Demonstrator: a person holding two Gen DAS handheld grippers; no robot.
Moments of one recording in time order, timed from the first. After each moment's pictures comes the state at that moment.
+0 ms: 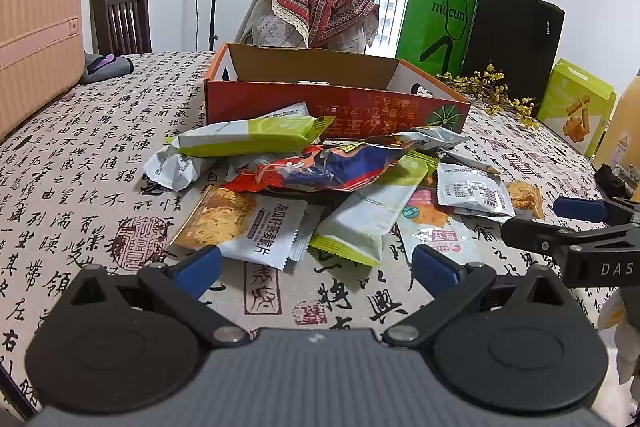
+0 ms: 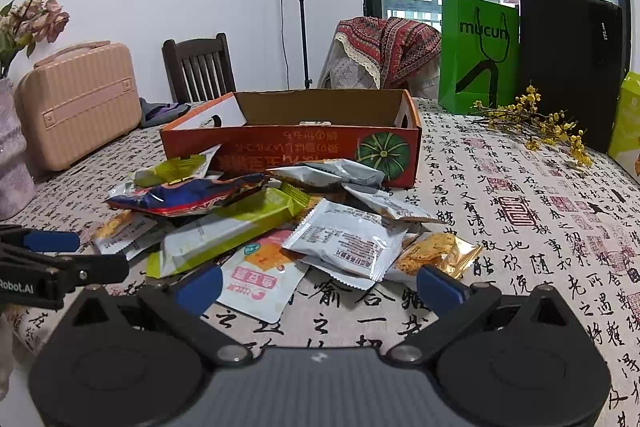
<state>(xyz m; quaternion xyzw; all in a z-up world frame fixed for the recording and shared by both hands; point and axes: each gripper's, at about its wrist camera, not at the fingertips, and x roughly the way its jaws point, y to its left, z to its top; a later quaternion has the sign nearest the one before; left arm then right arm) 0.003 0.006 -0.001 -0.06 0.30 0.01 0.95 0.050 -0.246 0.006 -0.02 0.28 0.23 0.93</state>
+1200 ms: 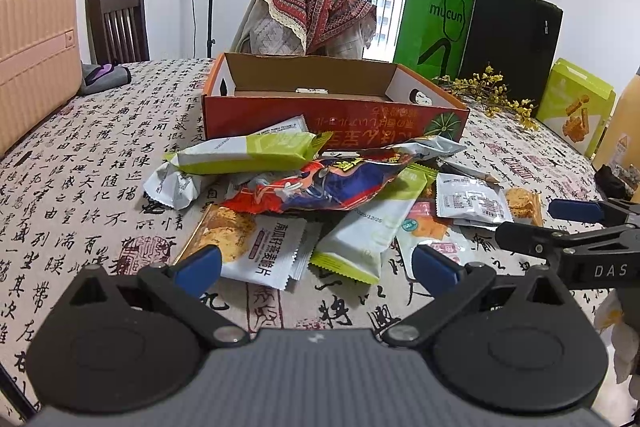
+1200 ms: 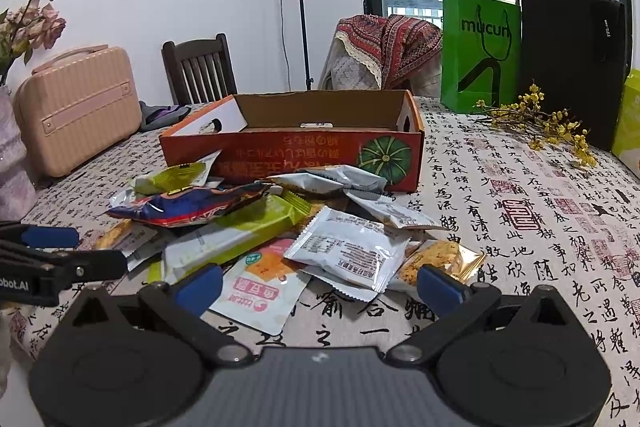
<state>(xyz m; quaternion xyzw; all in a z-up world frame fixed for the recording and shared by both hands) 0.010 0.007 0.010 -0.05 0.30 0.01 0.95 0.058 -0.245 0.010 -0.02 0.28 0.24 0.93</state>
